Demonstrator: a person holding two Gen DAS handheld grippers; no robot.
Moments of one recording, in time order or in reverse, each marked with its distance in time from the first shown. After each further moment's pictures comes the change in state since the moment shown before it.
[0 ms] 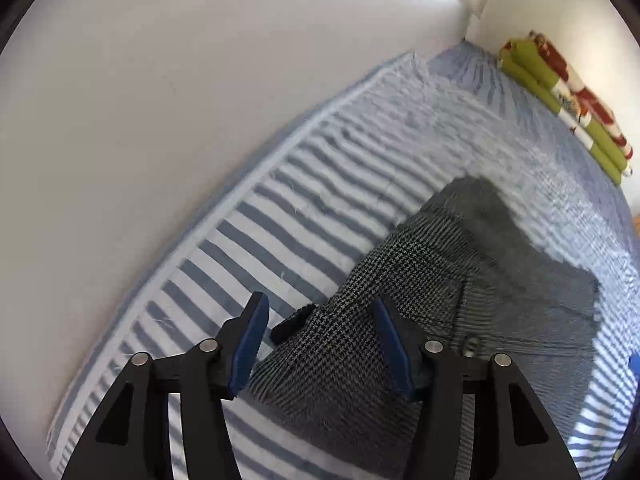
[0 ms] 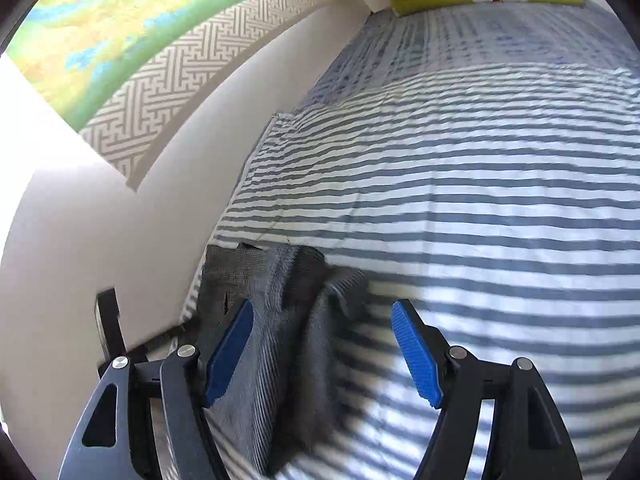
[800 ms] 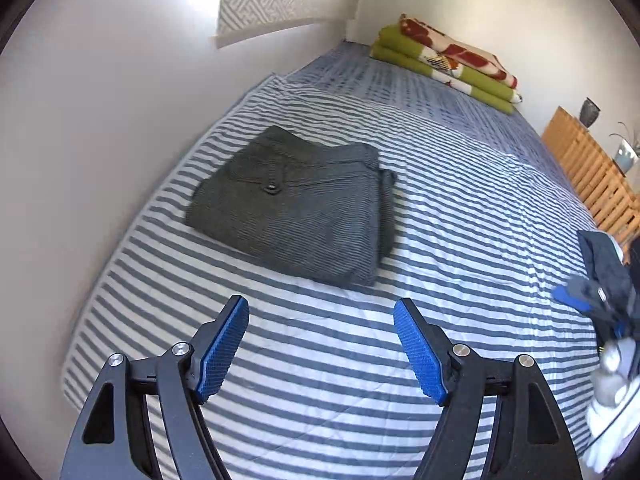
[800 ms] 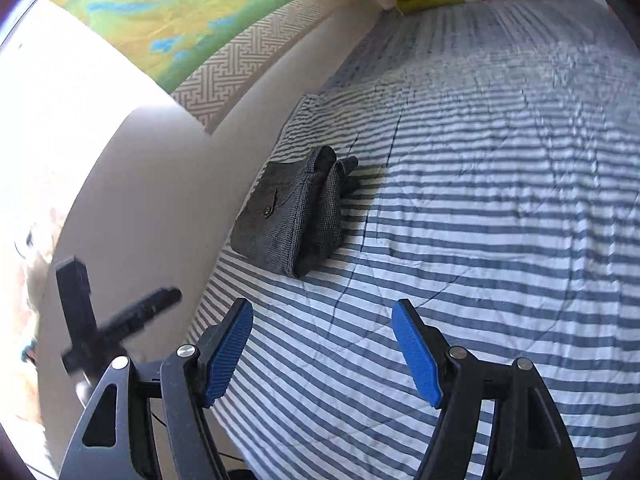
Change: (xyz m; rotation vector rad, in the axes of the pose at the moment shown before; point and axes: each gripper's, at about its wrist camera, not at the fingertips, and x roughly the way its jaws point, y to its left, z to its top) left arm -0.215 -0.088 -0.181 0.243 -0.075 -0.183; right arm -0.149 -0.008 -0.111 0.093 0.059 0.127
